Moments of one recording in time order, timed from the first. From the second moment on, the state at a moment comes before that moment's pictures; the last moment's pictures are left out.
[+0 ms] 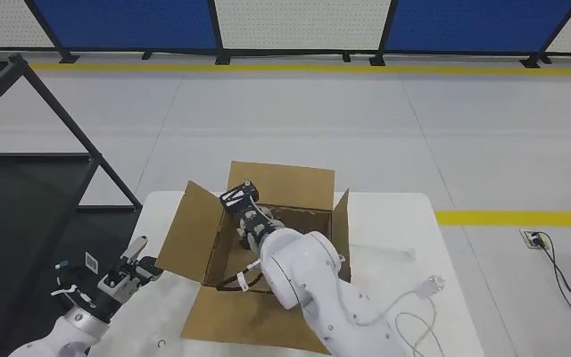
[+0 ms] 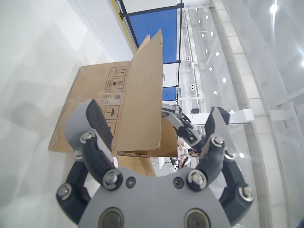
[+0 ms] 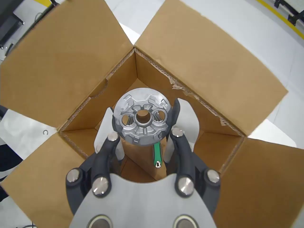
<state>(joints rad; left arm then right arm) 1.44 -1.03 -1.79 -1.77 -0.42 -0.05 -0.54 -0.54 -1.72 0.87 -1.39 -1.37 0.16 1.11</state>
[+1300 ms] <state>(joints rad) 1.44 -1.03 -1.78 -1.77 -0.42 -0.04 -0.55 -0.32 -1.87 0.75 -0.63 -1.13 0.10 0.89</state>
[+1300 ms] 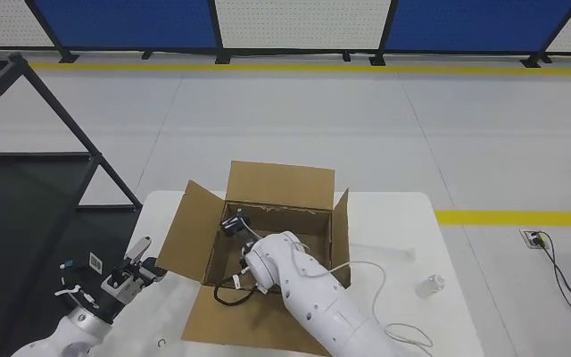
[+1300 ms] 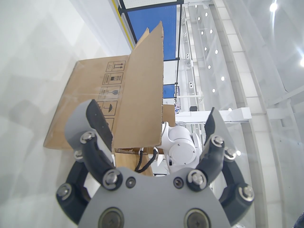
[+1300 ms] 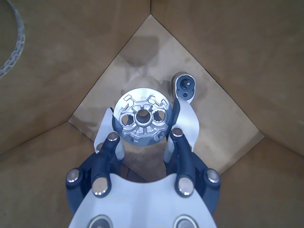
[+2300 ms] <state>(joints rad) 1.44 -1.03 -1.78 -1.77 -0.42 -0.04 -0.55 -0.38 -1.85 0.82 -0.81 -1.25 0.18 0.87</state>
